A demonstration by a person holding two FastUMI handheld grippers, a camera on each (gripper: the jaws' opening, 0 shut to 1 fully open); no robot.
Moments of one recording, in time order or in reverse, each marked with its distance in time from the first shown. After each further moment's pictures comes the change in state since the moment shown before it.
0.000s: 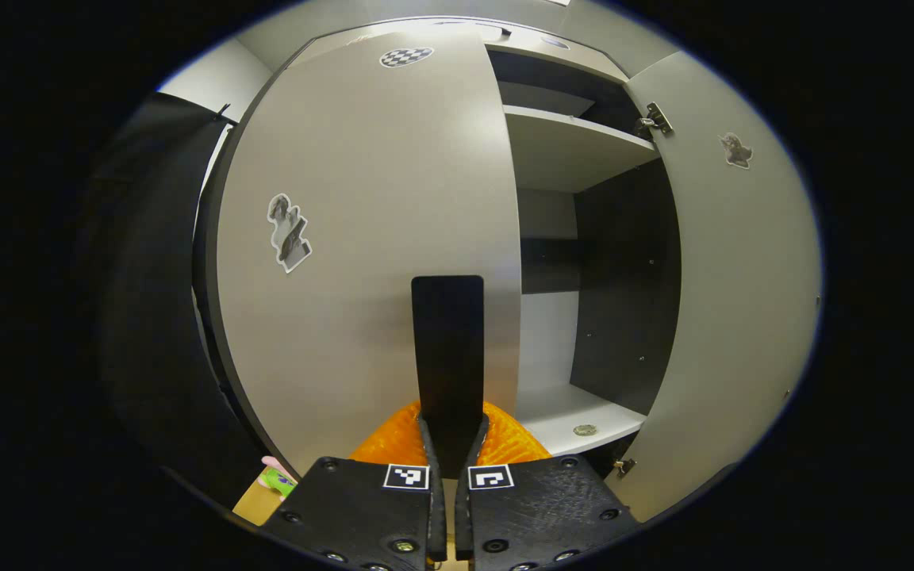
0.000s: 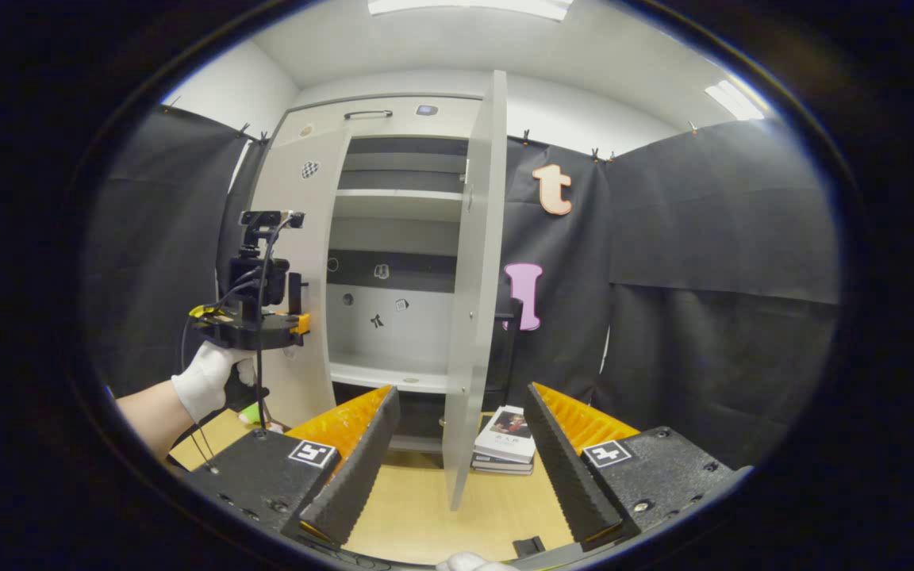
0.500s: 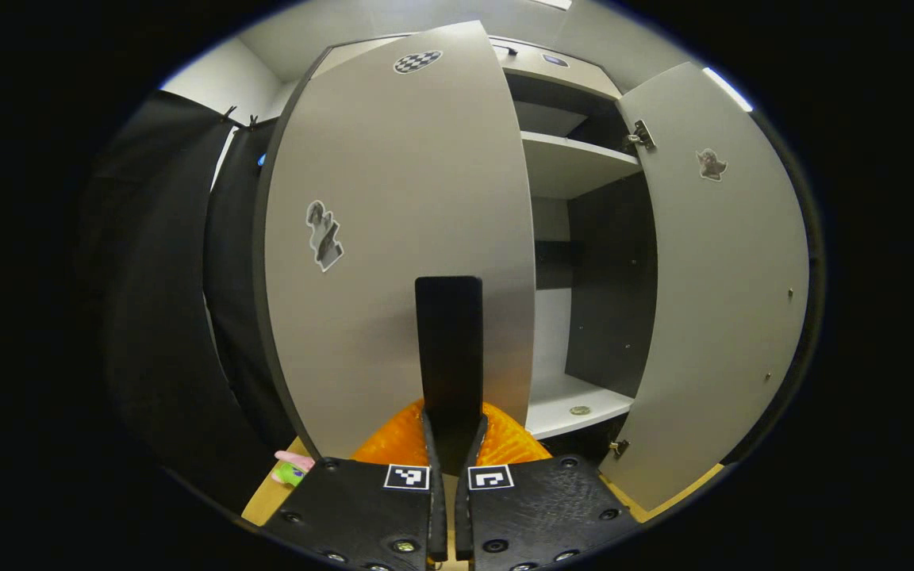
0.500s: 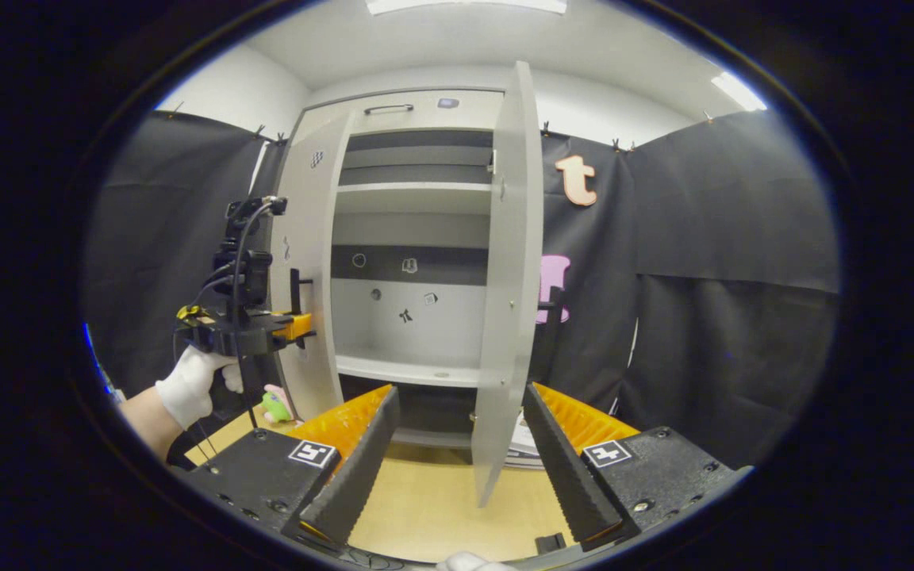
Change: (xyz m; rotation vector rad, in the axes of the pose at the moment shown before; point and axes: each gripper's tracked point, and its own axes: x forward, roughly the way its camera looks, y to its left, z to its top) left arm -0.040 0.015 -0.001 -0.006 -0.007 -0.018; right arm 0.006 0.036 -0.007 0.008 0.021 0.106
